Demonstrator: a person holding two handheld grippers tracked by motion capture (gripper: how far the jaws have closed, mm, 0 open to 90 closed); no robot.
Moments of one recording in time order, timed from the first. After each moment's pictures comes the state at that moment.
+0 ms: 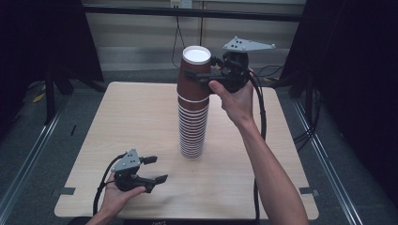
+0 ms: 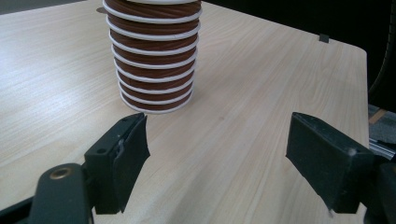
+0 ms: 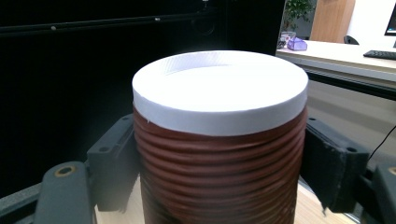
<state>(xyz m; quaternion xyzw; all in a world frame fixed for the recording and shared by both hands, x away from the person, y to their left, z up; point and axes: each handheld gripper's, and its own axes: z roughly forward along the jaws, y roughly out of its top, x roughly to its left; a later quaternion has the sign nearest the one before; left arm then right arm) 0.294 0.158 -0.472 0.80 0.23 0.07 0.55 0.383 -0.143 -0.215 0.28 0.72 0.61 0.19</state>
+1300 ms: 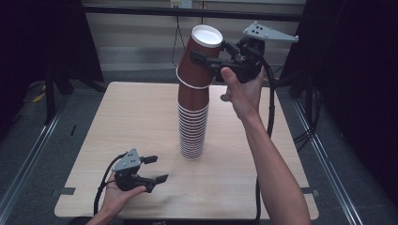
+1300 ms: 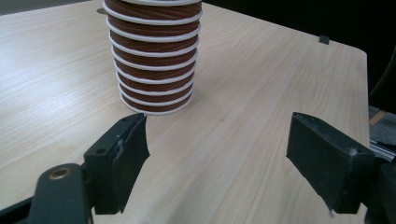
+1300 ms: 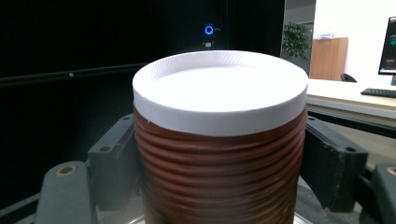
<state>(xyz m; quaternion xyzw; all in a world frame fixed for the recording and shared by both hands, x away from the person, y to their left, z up) 0.295 0.157 -0.472 0.80 0.23 0.07 0.54 0.371 -0.157 -0.182 0.26 0.67 0.67 0.20</state>
